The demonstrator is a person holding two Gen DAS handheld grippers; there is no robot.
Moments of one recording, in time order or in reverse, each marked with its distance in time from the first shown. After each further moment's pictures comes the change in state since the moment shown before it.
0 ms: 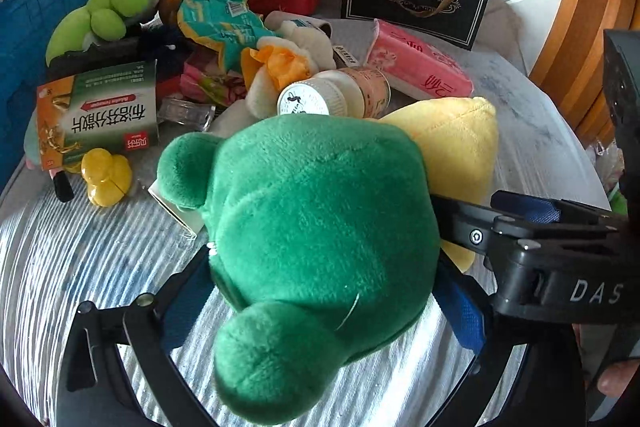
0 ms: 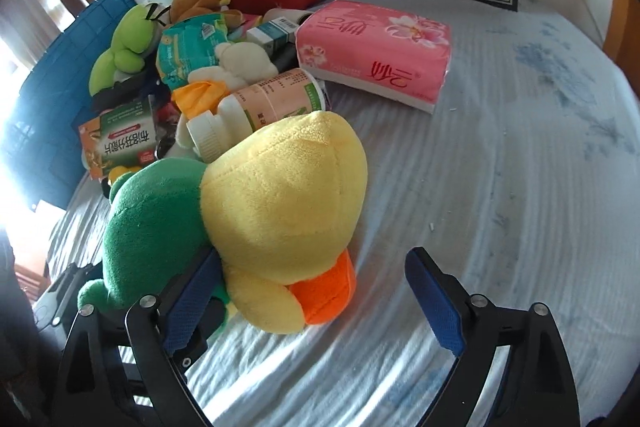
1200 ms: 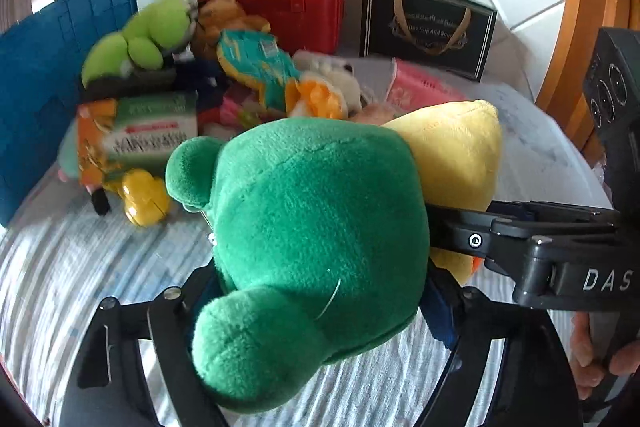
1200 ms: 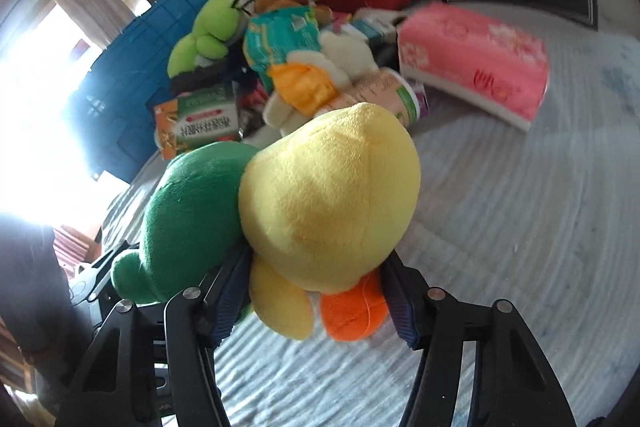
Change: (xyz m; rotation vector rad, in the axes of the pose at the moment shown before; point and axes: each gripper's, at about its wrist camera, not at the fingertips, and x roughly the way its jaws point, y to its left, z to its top) left arm -0.040 0.011 -0.003 -0.004 -0.158 0.060; right arm -0.005 0.020 0.003 -0.131 -0.048 0.258
